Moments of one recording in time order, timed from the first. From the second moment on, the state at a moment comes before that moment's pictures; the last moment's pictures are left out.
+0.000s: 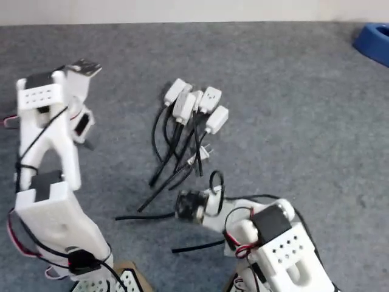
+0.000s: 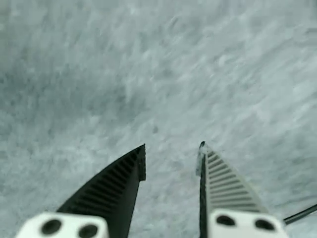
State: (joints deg) left arm -23.3 22.3 -12.4 88.3 -35.5; right arm -35.3 -64.5 60.5 93.9 52.1
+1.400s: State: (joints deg) left arm -16.8 22.3 -7.7 87.6 -31.1; right arm -13.6 -30.6 47.7 89.6 57.3
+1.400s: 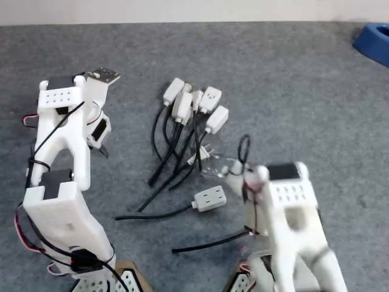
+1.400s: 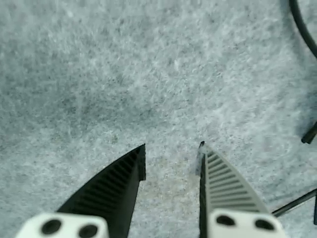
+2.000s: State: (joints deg) left arm -16.8 22.3 -7.7 87.6 -31.1; right arm -19.2 -22.1 62.5 73.7 63.7
